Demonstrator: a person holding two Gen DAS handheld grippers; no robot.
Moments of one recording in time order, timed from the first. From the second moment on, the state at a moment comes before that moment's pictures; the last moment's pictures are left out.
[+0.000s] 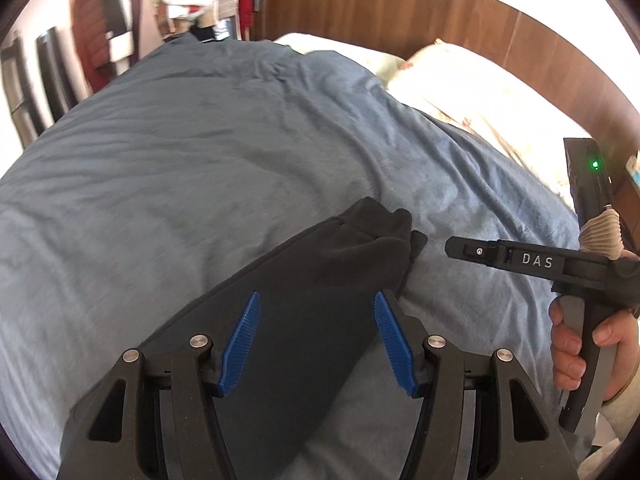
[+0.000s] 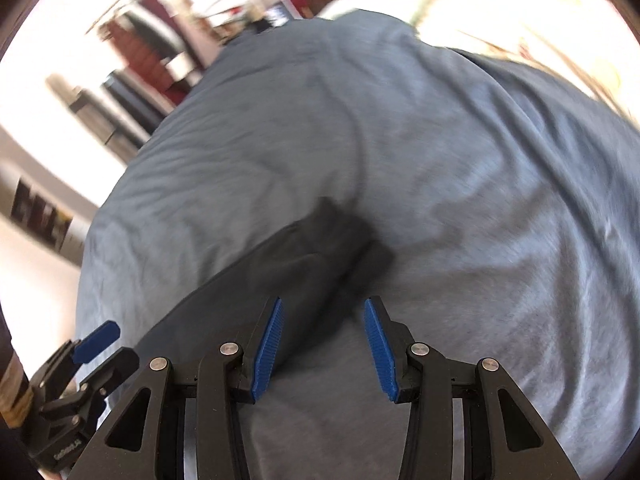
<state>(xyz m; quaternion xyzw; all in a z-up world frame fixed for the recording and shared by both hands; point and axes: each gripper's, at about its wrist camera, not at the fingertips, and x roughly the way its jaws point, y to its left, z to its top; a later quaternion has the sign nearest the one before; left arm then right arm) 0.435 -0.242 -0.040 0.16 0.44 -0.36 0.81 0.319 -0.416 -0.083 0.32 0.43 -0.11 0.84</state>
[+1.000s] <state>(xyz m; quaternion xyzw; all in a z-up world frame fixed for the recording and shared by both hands) 0.446 -0.352 -0.116 0.19 0.44 -0.44 0.76 0.350 -0.475 -0.188 0.45 0.40 -0.08 0.79</state>
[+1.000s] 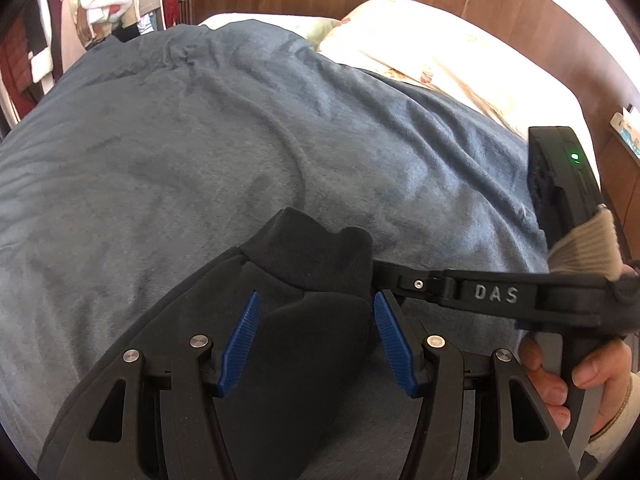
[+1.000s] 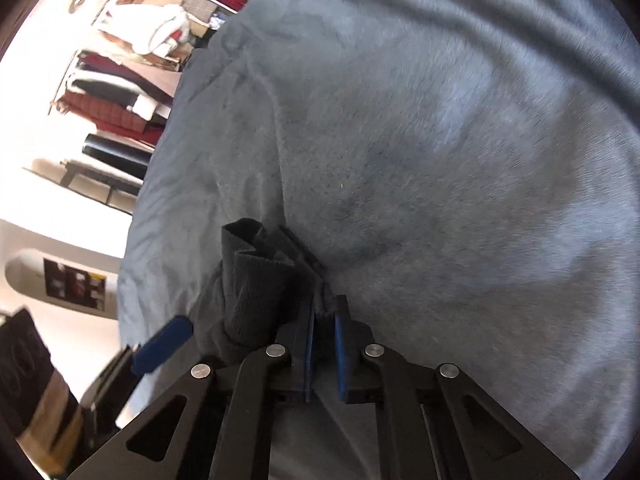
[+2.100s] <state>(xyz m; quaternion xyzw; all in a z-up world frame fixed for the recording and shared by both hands) 0.455 -0.327 -0.114 0.18 0.43 -0.40 0.79 0.354 -0.471 -0.187 0.48 0.39 -0.07 0.78</state>
